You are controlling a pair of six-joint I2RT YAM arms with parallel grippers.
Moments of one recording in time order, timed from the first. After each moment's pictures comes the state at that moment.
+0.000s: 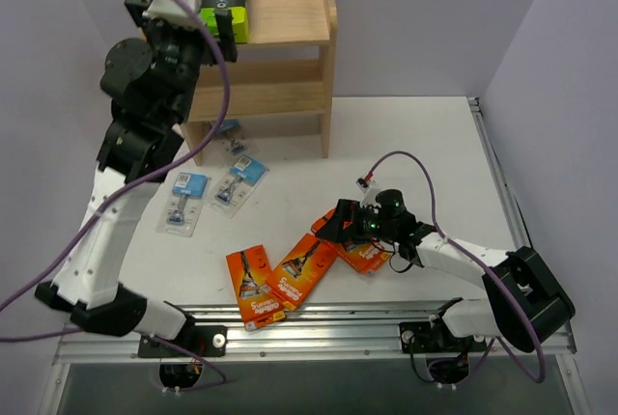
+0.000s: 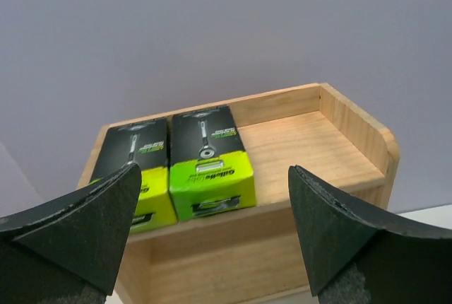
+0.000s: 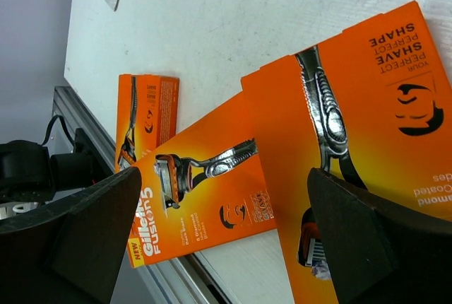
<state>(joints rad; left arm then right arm) -0.54 1.52 2.13 -0.26 -0.36 0.23 0.55 1.31 0.45 0.30 -0.46 0.69</state>
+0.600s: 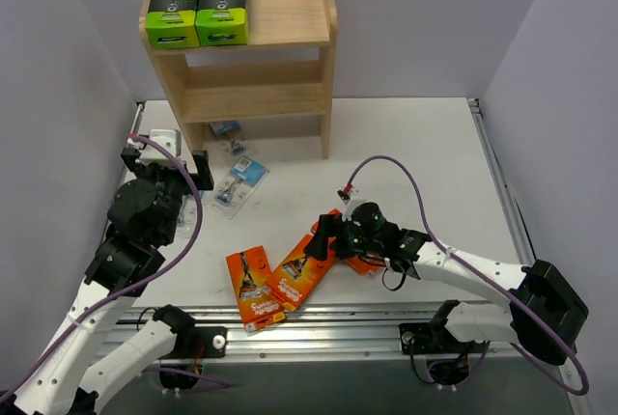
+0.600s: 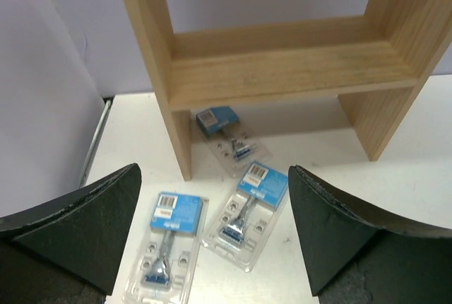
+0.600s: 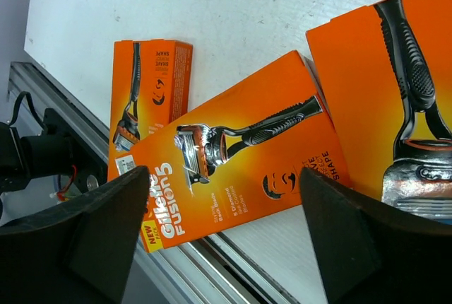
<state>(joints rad) -0.53 0.76 1.03 -0.23 -0.50 0.05 0.81 1.20 0.55 0.04 -0.17 0.70</state>
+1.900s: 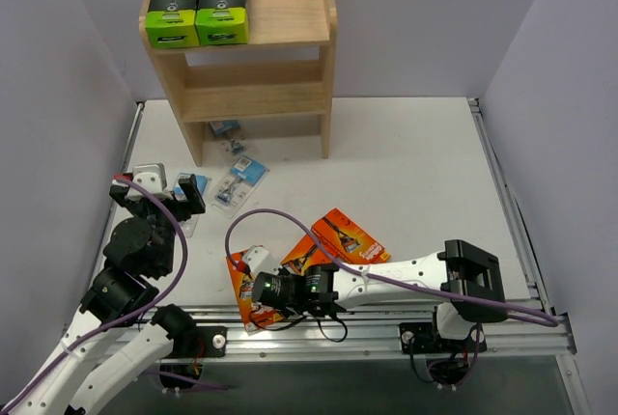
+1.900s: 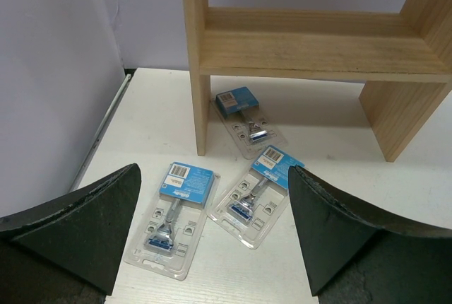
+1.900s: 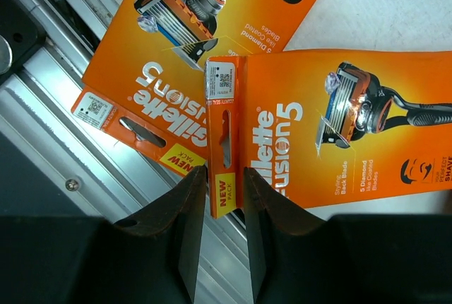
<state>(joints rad) -0.64 0.51 0.79 -0.23 -0.73 -0.01 1.47 1.65 1.12 -0.50 0.34 0.46</state>
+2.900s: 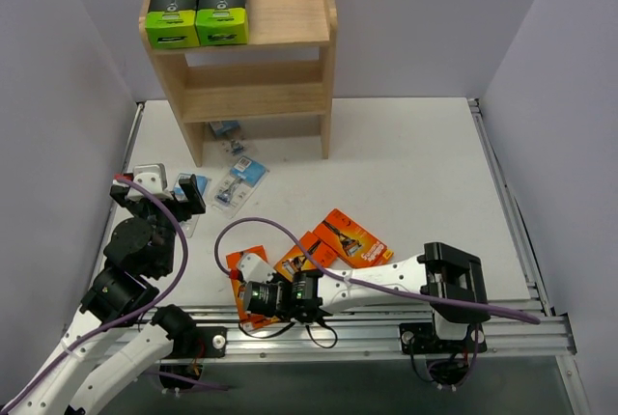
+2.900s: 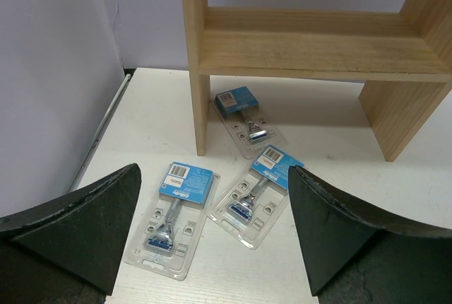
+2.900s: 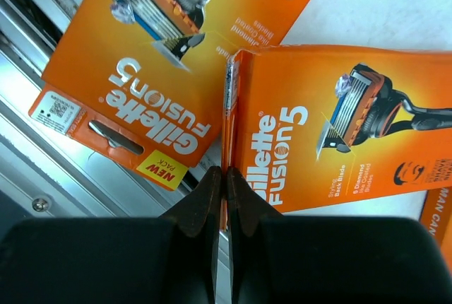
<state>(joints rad) -0.64 0.51 0.79 -0.22 -0.73 -0.01 1.50 1.75 1.18 -0.55 0.41 0.45</state>
